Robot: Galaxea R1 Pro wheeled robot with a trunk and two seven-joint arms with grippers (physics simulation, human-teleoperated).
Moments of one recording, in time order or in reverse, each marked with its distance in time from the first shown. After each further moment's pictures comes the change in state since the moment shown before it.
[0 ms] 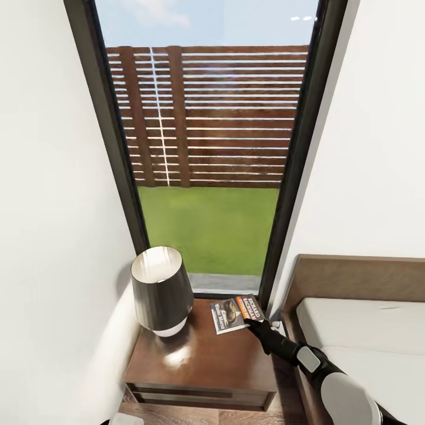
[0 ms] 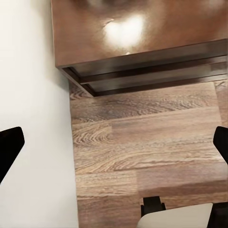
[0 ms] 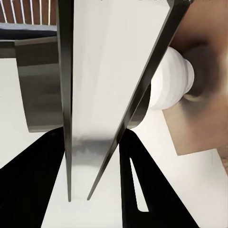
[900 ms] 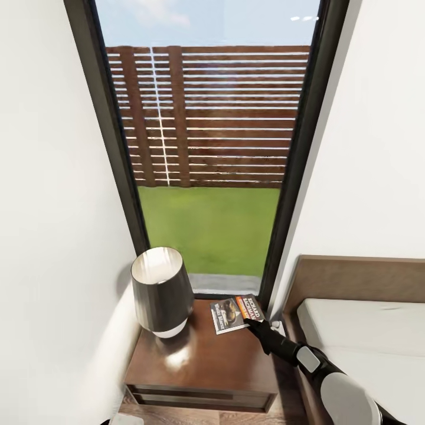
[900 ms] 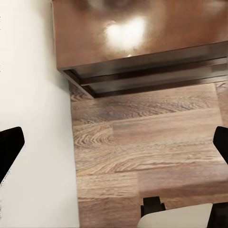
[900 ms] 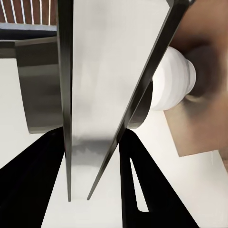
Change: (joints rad) left arm -0.001 0.000 -0.001 0.000 0.000 0.000 -0.001; right arm 0.000 0.001 0.000 0.000 0.000 0.000 0.000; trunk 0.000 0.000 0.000
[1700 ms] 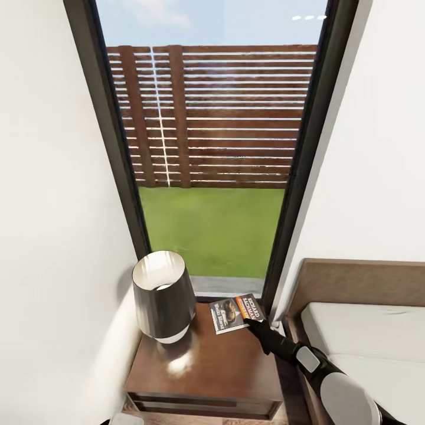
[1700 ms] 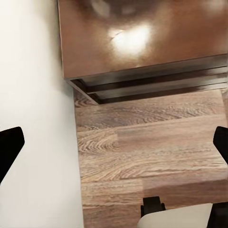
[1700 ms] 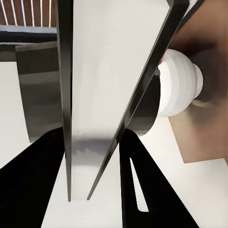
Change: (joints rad) left arm 0.000 0.000 0.000 0.000 0.000 0.000 0.000; right arm 0.000 0.002 0.000 0.000 0.000 -0.003 0.000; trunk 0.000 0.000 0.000
